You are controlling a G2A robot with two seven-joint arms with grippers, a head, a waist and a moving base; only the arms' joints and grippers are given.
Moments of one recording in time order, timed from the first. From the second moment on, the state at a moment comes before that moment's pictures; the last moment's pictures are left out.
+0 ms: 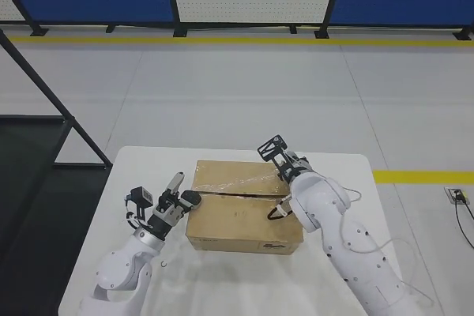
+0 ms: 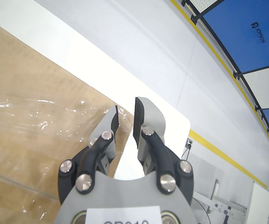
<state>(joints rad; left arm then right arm) 1.14 -1.28 -1.42 -1.56 -0.40 -0.13 -0.42 -0.58 -1.39 1.01 -1.40 -1.58 -0.01 0.90</state>
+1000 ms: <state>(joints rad) 1.12 -1.28 -1.41 -1.54 -0.39 -0.12 -0.41 -0.63 -1.36 1.44 -1.33 -0.76 -0.07 0.87</state>
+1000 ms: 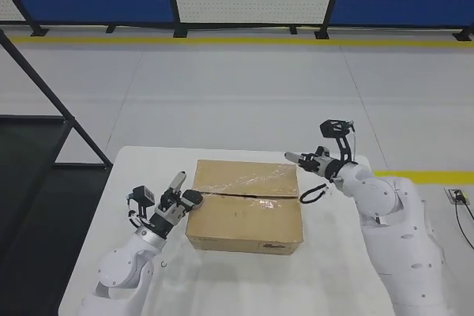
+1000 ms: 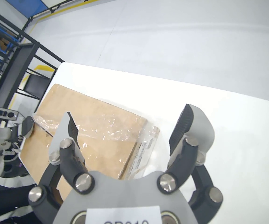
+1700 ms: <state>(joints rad) 1.12 -1.28 -1.40 -1.55 -0.38 -0.11 -0.40 -0.26 -1.34 1.47 -0.58 -0.36 -0.15 1.22</state>
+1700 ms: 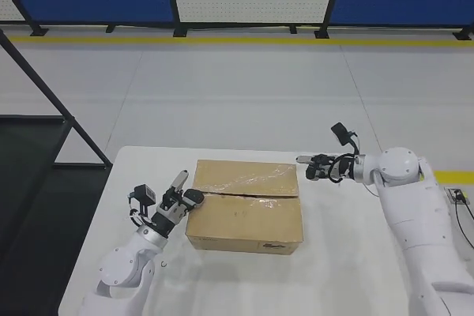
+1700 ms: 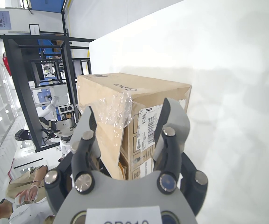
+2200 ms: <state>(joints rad) 1.11 -1.28 -1.40 -1.54 -0.38 -0.11 -0.40 -0.17 -1.35 1.41 -0.43 -0.29 -0.22 1.28</state>
